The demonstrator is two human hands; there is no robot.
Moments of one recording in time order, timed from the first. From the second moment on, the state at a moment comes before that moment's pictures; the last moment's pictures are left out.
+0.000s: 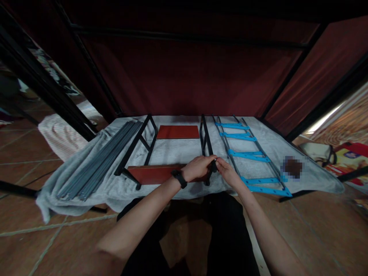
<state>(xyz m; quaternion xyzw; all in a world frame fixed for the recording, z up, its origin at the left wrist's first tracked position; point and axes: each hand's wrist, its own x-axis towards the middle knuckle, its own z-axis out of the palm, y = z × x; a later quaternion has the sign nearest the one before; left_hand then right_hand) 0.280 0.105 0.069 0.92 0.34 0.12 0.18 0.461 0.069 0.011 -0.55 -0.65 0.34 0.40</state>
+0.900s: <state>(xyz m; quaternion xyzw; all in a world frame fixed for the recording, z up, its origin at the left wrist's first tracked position) 0.020 0.052 0.023 0.32 0.57 0.70 0.31 0.347 0.034 0.058 -0.48 -0.80 -0.03 0.35</state>
